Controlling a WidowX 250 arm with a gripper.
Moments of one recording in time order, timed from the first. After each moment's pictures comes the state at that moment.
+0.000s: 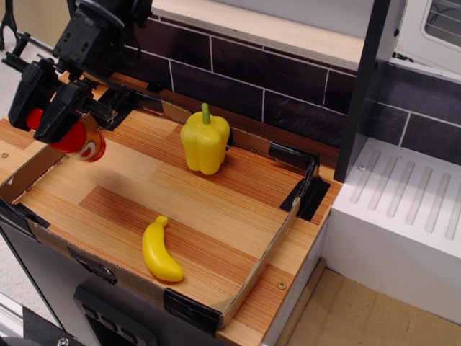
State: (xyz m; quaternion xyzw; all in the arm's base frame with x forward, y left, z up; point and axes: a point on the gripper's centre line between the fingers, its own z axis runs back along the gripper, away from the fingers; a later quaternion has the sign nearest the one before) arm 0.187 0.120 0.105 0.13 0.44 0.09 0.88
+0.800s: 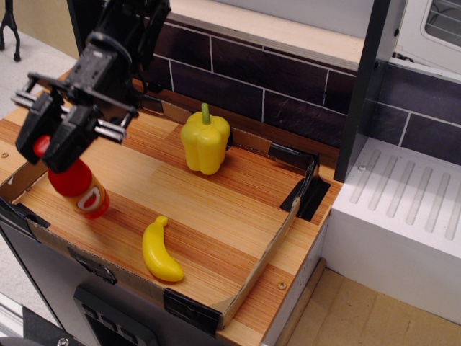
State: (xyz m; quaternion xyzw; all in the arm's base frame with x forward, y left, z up) arm 0.168 0.102 0.087 0.03 0.56 0.09 0.82
